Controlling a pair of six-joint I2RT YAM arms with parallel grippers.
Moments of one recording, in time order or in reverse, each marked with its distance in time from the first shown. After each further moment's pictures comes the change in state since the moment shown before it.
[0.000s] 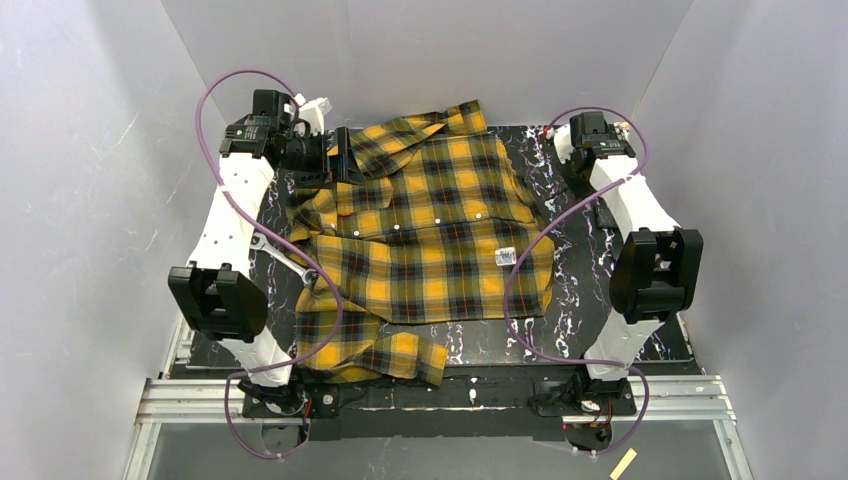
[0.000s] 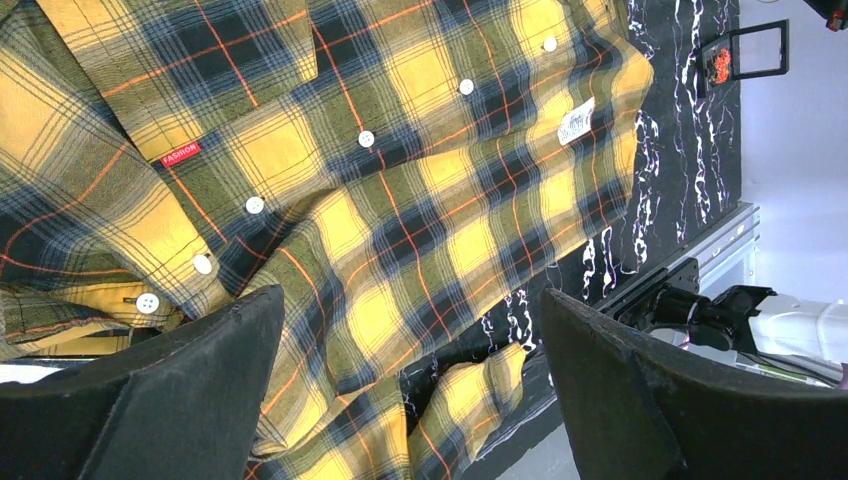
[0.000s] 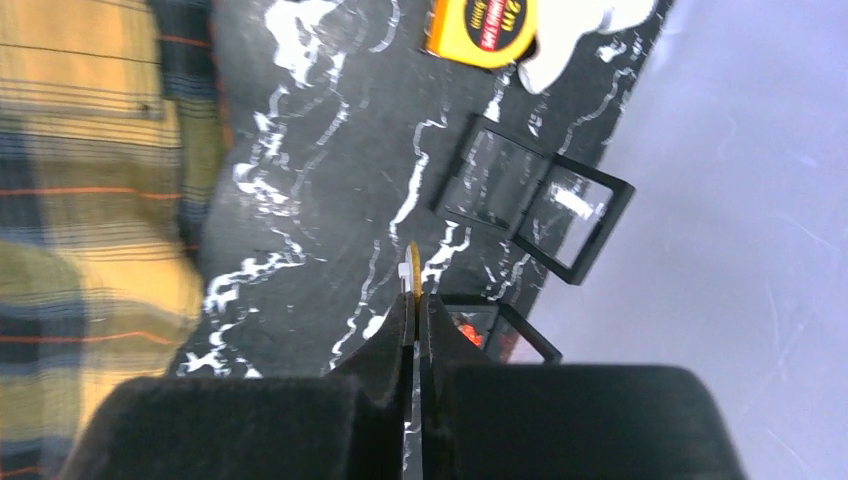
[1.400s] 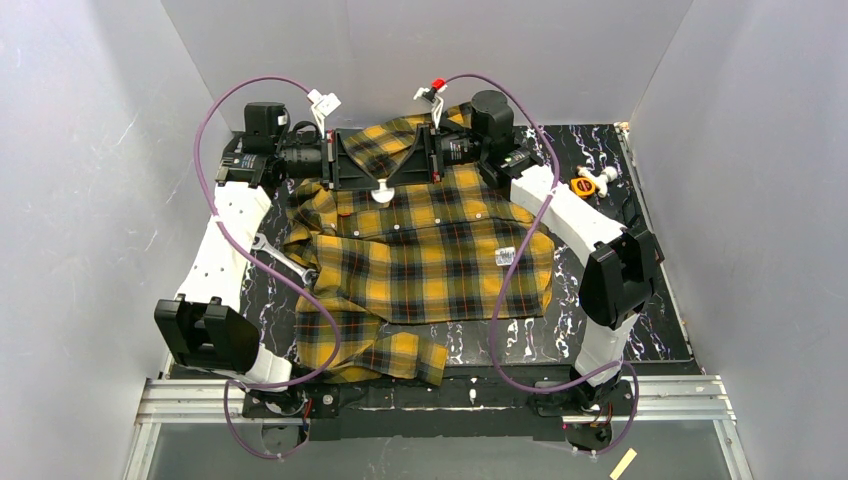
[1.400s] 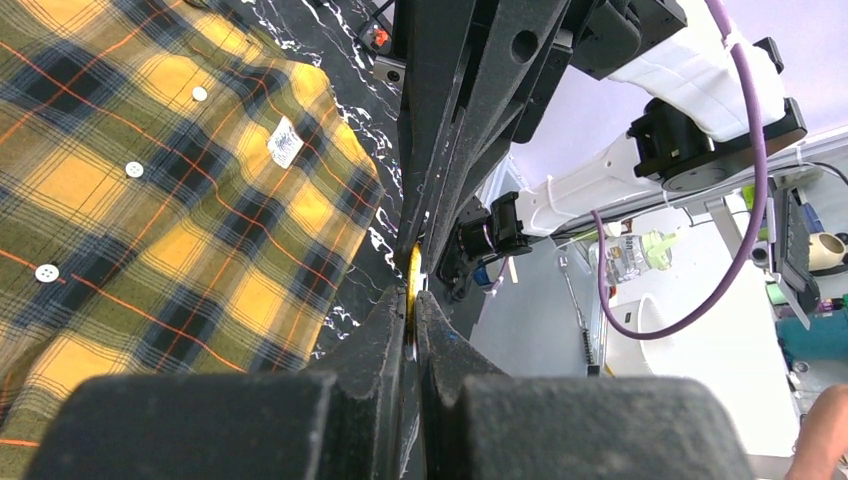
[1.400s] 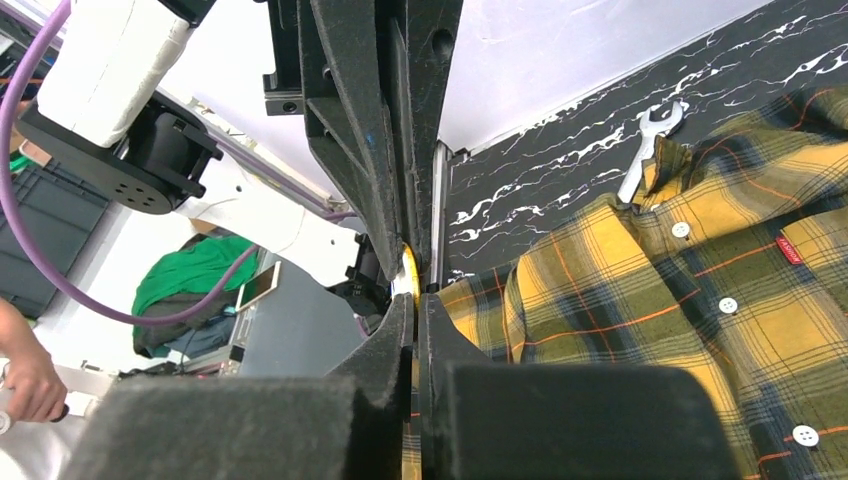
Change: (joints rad) left arm -0.018 -0.185 -0.236 0.356 0.623 -0.105; right arm 0.507 0.053 0.095 0.937 -1.328 1.063
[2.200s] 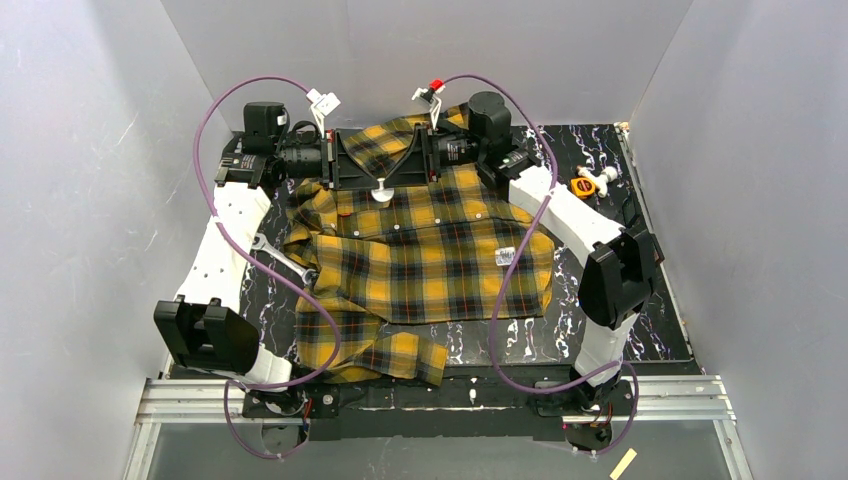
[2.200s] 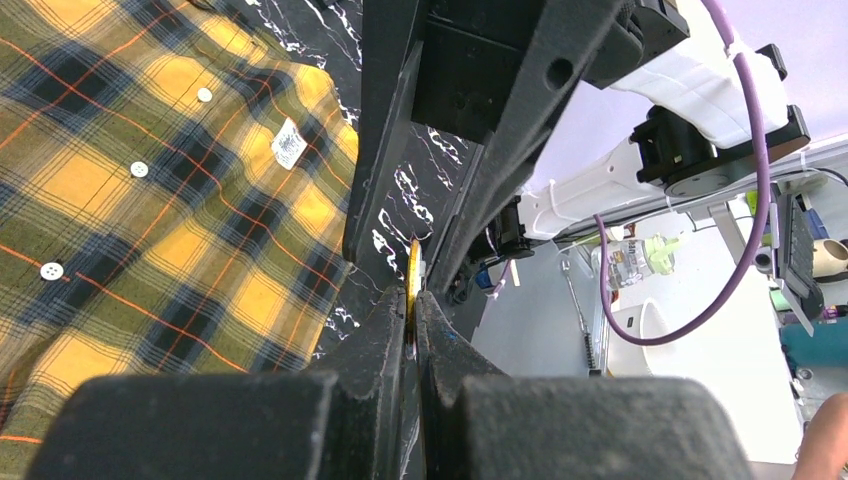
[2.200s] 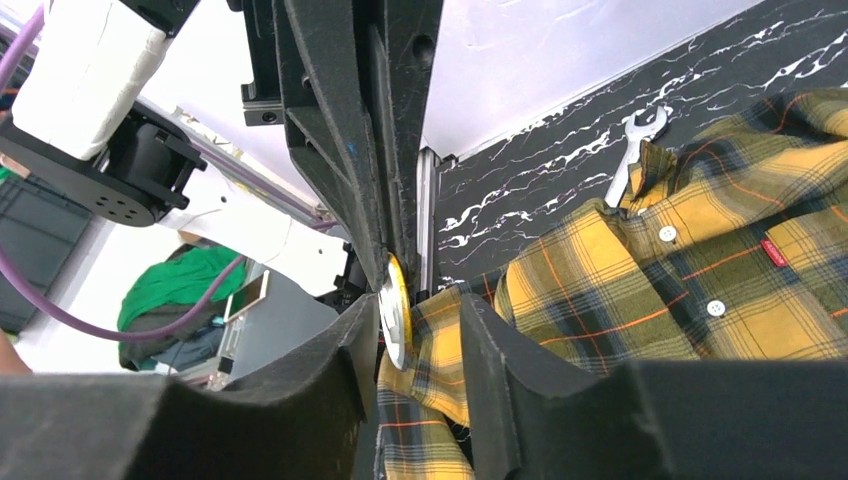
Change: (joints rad) left arm 0.000 -0.005 0.000 0.003 -0.016 -0.007; right arm 0.014 0.002 0.000 -0.004 0.040 -0.010
